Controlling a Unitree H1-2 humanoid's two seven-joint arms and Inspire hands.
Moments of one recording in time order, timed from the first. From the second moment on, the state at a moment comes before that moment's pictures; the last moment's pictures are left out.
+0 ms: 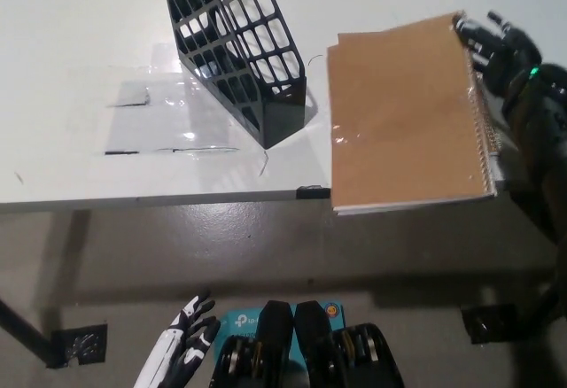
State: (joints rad) left_arm 0.07 0.15 -0.13 0.14 0.17 -0.16 -0.08; right_arm -1.19 -0.24 -0.32 1.27 0.33 0.16 -0.07
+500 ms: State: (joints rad) left_arm 0.07 0.15 -0.13 0.14 0.17 -0.16 -0.08; right_arm -1.40 -0.31 -0.32 1.29 0.32 0.13 -0.10
